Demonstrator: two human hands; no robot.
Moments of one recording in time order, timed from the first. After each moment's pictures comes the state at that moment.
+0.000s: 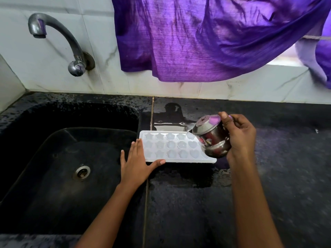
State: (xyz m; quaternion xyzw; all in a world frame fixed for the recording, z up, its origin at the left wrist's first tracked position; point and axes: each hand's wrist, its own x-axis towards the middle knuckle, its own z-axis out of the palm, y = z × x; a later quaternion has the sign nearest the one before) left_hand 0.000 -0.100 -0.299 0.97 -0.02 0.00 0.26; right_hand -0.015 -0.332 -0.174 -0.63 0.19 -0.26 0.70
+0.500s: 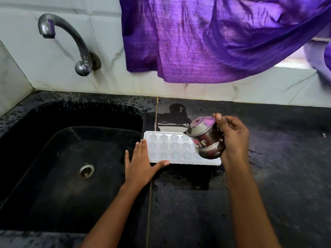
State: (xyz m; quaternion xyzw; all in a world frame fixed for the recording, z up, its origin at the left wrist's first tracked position) left_hand -0.001 -0.100 -0.299 0.97 -0.02 -0.01 0.26; right_hand -0.007 -0.311 -0.178 -0.61 0.18 -0.22 0.74
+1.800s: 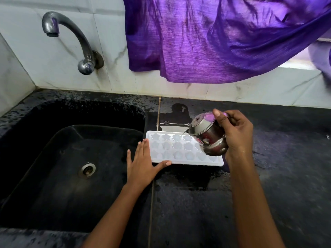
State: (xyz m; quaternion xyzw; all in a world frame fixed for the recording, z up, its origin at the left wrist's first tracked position) left_hand -0.001 -0.100 -0.300 0.97 -0.02 0.00 0.26; right_hand -0.010 -0.301 -0.160 -0.68 0.13 -0.23 0.68
